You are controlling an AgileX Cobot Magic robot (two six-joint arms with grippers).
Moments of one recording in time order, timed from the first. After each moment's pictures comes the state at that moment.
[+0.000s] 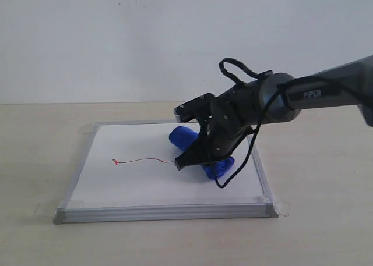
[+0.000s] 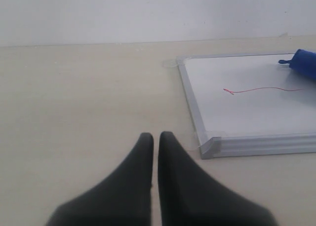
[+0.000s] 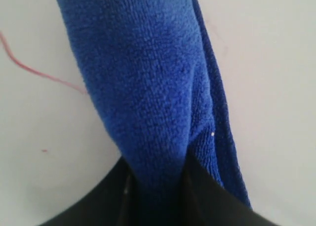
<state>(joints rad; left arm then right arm) 0.08 0.00 0.00 0.13 0.34 -0.10 0.56 2.22 -1.51 -0.19 0.46 0.14</state>
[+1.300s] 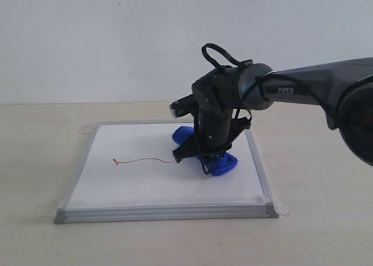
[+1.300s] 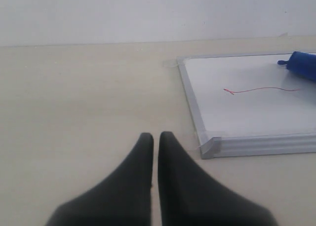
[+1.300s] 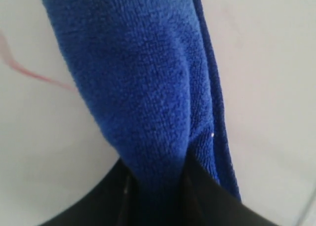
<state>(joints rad) 0.08 0.00 0.00 0.13 0.34 -0.10 0.56 2.33 -1.78 -0.24 0.81 0.20</state>
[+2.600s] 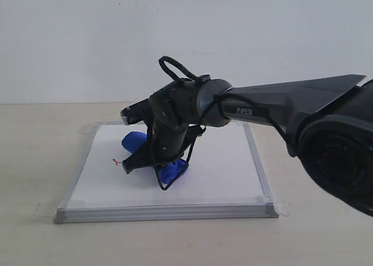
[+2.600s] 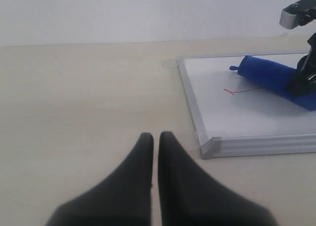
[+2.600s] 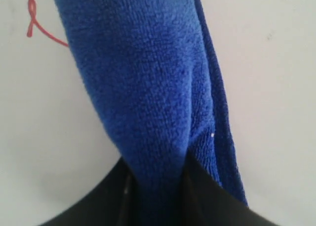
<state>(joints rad) 0.08 0.00 0.00 0.13 0.34 -0.10 0.70 2.38 -1.89 -0.13 0.71 0.15</state>
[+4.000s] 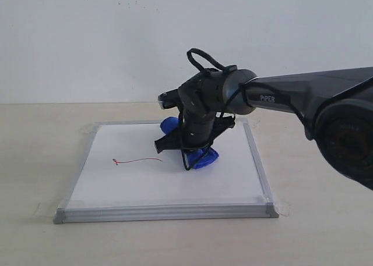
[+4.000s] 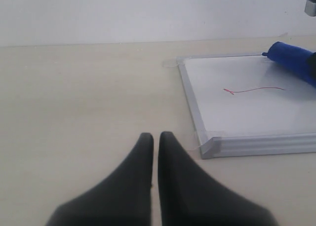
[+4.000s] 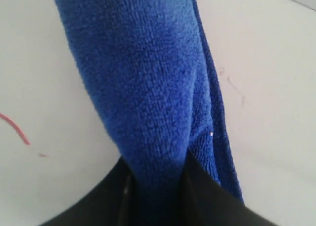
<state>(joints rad) 0.08 0.00 0.00 0.13 0.34 -0.10 0.60 2.38 -1.89 -0.23 0.72 0.34</state>
